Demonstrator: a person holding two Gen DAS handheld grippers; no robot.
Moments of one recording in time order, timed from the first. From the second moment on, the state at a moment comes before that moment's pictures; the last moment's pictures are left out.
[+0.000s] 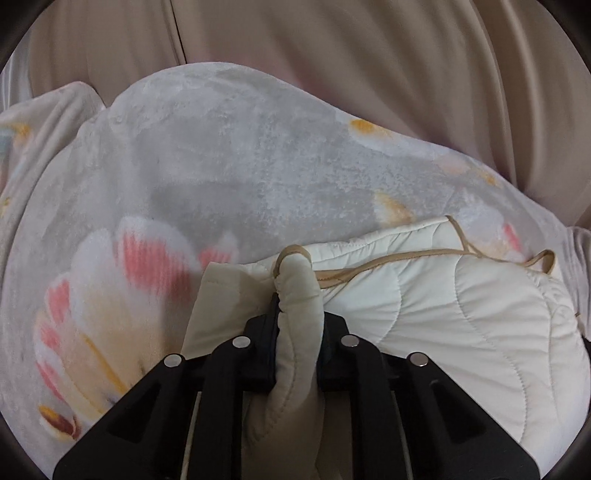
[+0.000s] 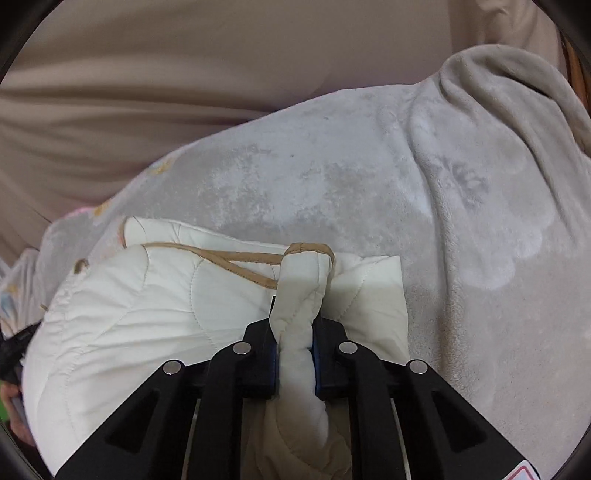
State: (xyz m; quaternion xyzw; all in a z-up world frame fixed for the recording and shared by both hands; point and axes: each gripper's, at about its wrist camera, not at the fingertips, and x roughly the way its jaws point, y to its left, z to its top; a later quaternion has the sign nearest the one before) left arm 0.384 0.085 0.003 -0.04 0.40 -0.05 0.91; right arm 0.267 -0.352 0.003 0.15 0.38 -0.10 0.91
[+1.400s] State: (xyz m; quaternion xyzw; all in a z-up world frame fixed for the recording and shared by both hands) left arm 0.306 0.069 0.086 0.02 0.31 -0.11 0.94; right arm 0.194 -0.309 0.064 0.05 0.33 -0.04 0.94
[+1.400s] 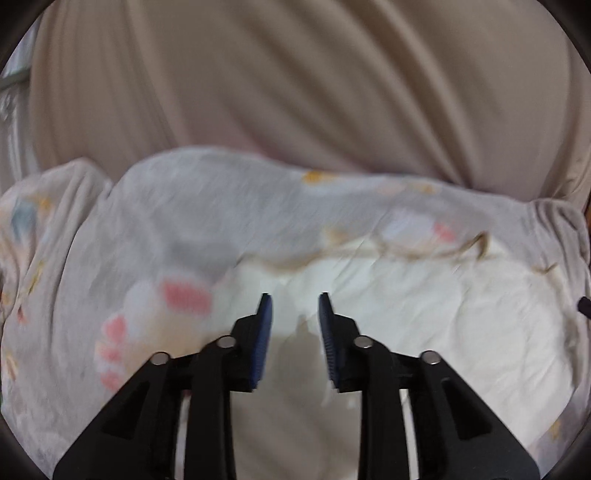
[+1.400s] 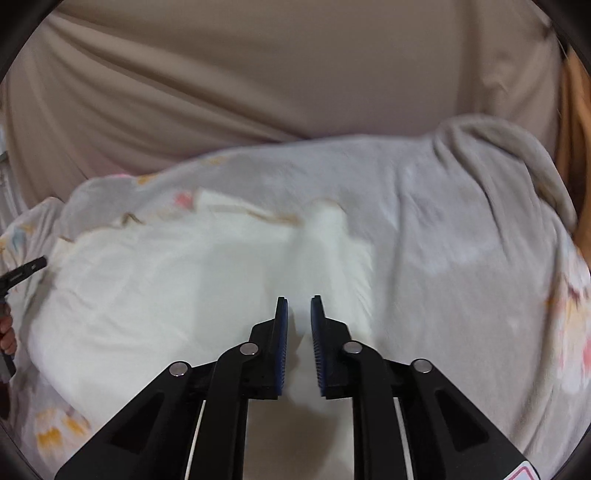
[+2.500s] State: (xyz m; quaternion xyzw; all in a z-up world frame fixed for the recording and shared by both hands) left arm 0.398 0.035 0.004 0.01 0.39 -0.09 0.91; right arm 0.302 -0.332 -0.013 0.12 0.40 -0.05 0.91
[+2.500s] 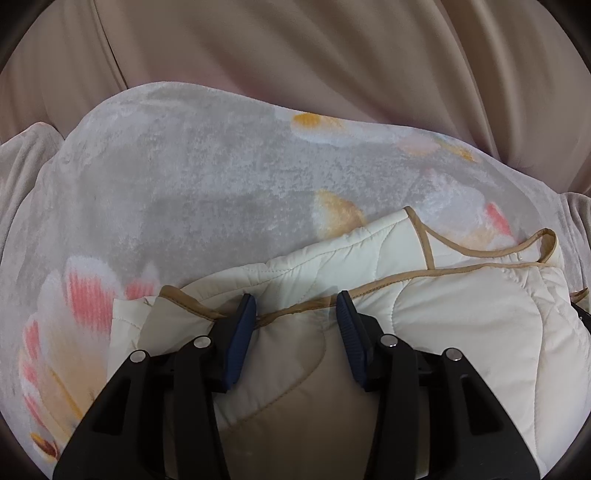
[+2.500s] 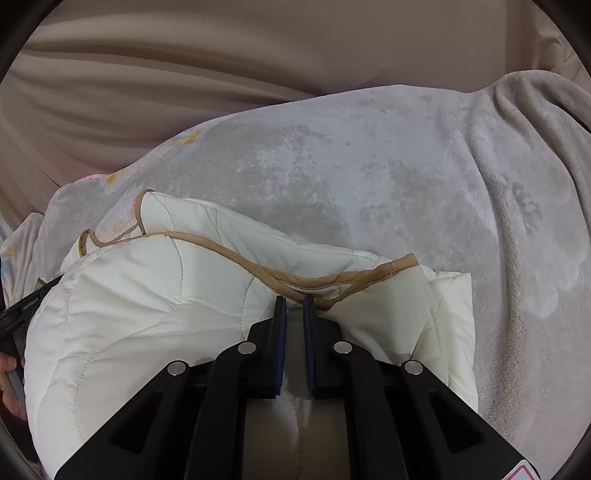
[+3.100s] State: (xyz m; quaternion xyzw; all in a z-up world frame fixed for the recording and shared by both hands) left arm 0.372 0.052 0.031 -0.02 0.38 -0.09 0.92; right arm 0.273 -0.311 0.019 0.12 0.36 -0.07 0.92
